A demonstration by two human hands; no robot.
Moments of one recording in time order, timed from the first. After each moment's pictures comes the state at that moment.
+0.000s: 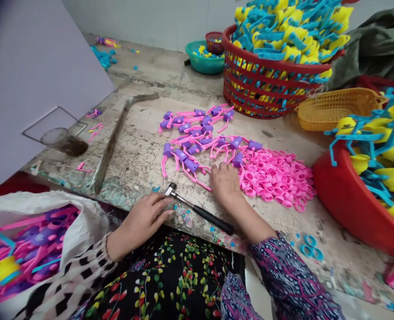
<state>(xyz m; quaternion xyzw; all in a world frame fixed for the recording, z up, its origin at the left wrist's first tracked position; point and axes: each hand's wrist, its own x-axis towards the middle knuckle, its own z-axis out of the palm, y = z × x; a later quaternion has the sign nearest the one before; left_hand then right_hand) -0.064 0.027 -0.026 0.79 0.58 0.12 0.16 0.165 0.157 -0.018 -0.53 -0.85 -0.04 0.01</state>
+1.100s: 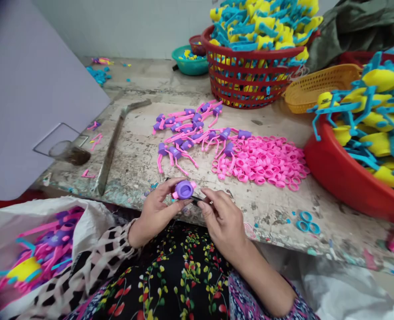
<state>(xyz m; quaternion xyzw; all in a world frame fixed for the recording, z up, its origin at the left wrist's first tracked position) 0.003 0.035 0.011 0.64 0.52 0.44 0.36 0.192 0.028 0.016 -0.47 -0.74 0.25 0.41</state>
